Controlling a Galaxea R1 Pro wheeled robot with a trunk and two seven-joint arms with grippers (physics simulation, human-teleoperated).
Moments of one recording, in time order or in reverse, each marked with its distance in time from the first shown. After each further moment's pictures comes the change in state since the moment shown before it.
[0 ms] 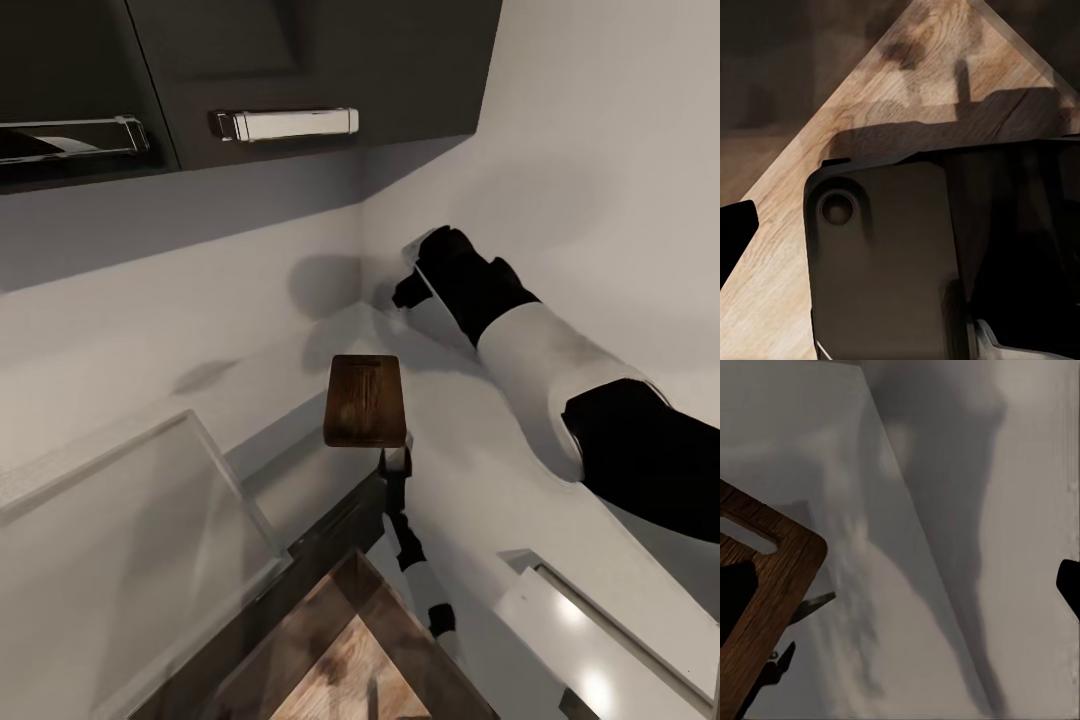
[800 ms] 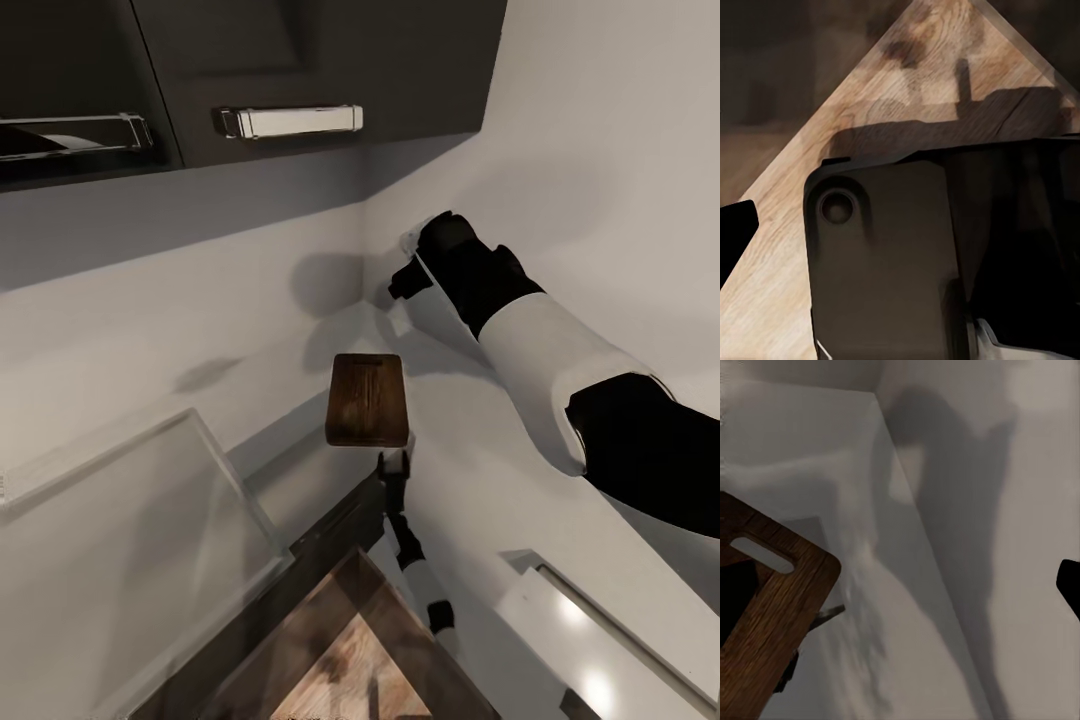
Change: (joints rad) left arm 0.000 0.000 0.000 0.000 0.000 -0.001 0.000; right arm -0.021 0.000 0.003 -0.027 -0.005 0.007 0.038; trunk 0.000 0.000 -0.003
